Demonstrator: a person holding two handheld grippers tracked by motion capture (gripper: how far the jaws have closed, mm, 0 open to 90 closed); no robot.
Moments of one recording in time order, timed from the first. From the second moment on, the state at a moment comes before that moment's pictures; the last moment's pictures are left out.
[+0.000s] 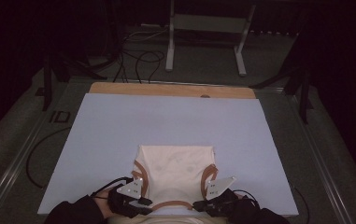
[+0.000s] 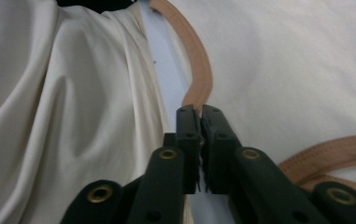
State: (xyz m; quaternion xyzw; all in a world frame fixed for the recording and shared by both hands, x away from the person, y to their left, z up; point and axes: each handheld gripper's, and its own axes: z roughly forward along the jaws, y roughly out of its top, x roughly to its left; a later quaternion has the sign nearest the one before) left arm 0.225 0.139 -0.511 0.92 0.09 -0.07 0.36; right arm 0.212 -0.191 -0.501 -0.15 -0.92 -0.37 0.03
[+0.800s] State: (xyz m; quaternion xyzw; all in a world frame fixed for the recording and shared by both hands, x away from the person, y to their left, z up) left arm 0.245 0.146 -0.463 0.89 0.12 -0.01 0.43; right arm 0.239 -0.197 -0.473 -0.20 -0.88 -0.44 -0.01
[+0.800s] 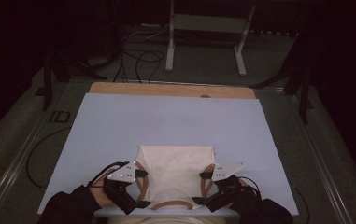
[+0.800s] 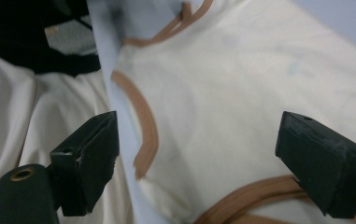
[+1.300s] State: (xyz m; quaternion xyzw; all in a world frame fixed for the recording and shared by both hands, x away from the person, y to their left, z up) left arm 0.275 0.144 -0.455 0.88 0.14 0.01 0.45; right arm 0.272 -0.205 -0.456 -0.21 -0.86 -0.46 -0.07
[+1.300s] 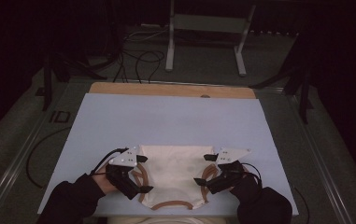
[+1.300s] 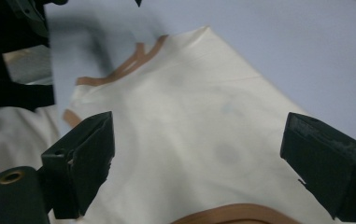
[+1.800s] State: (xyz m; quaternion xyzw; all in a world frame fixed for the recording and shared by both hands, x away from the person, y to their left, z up) left arm 0.310 0.148 -0.451 0.88 0.16 0.03 0.45; right arm 0.295 -0.215 -0.448 -0.23 -0.85 -0.45 -0.11
